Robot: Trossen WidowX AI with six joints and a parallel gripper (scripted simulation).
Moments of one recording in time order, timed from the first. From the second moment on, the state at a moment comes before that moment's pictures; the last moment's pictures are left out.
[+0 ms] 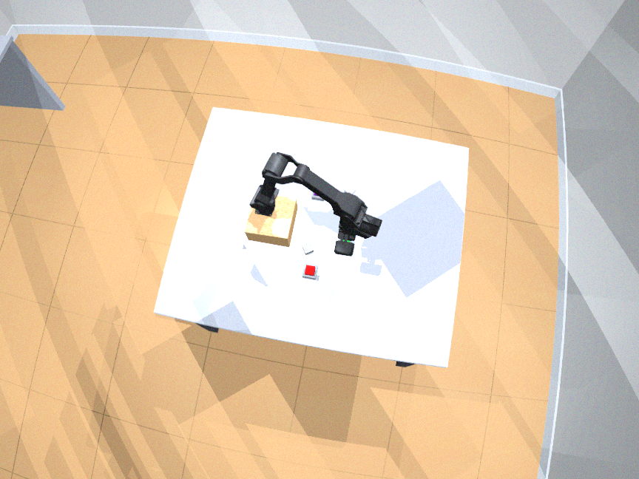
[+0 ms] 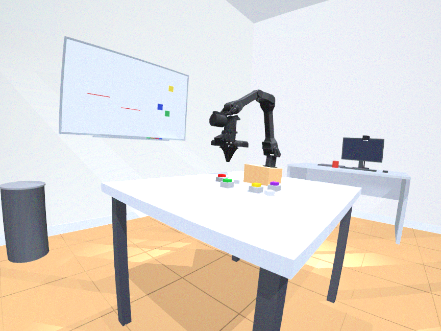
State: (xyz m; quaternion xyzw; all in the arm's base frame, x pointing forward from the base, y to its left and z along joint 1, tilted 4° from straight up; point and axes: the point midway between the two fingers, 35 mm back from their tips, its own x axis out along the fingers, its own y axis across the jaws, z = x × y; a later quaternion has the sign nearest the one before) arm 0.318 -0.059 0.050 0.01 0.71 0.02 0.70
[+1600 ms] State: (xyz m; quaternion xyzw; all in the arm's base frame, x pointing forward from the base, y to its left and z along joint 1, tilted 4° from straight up) arm 0.290 0.096 -0.025 0.01 0.71 0.03 0.70
